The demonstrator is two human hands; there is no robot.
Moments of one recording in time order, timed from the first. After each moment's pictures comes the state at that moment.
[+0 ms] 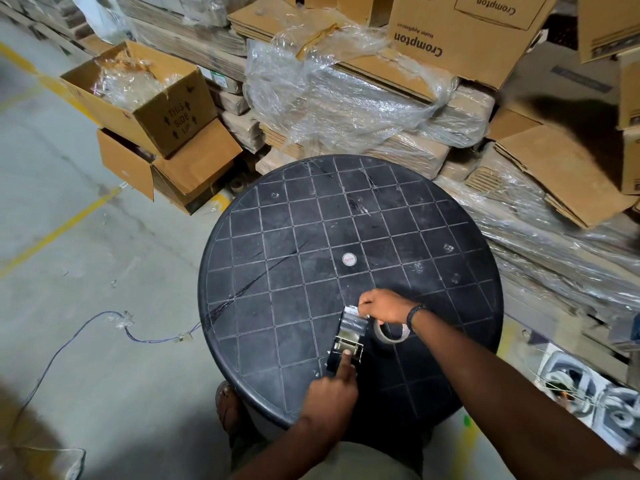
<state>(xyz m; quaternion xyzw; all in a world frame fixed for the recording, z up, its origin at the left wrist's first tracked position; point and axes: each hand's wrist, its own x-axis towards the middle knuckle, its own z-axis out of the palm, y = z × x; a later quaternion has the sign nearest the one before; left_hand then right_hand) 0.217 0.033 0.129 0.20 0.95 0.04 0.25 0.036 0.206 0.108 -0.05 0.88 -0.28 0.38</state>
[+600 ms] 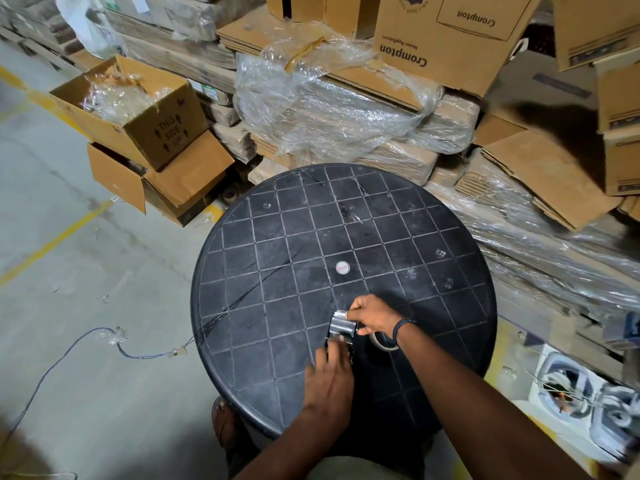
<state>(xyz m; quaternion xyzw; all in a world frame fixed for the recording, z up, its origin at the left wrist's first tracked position) 0.184 0.050 0.155 0.08 0.97 0.07 0.23 0.040 0.191 0.076 0.16 0.80 -0.46 0.35</state>
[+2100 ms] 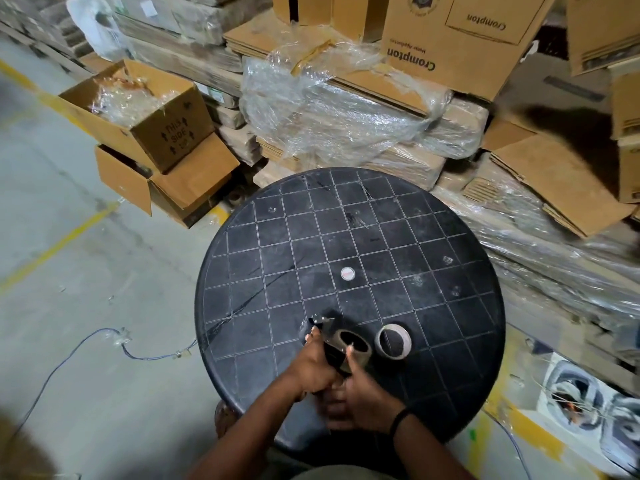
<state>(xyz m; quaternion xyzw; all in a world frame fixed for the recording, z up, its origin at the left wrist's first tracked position) 0.122 0.002 0.139 -0.07 0.81 0.44 0.39 0.164 0.144 0.090 0.29 0.41 -0.67 0.55</state>
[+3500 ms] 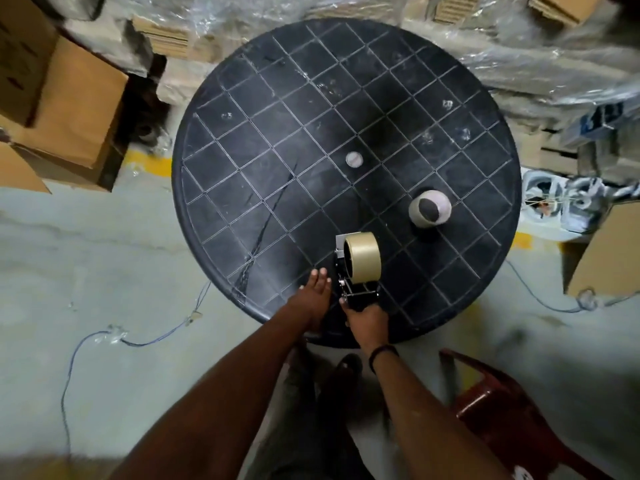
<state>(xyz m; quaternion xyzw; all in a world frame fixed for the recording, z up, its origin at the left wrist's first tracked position) 0.101 -0.167 -0.008 0.38 0.79 -0.04 0.47 0.211 -0.060 -0.011 0.54 0.70 -0.45 0.13</state>
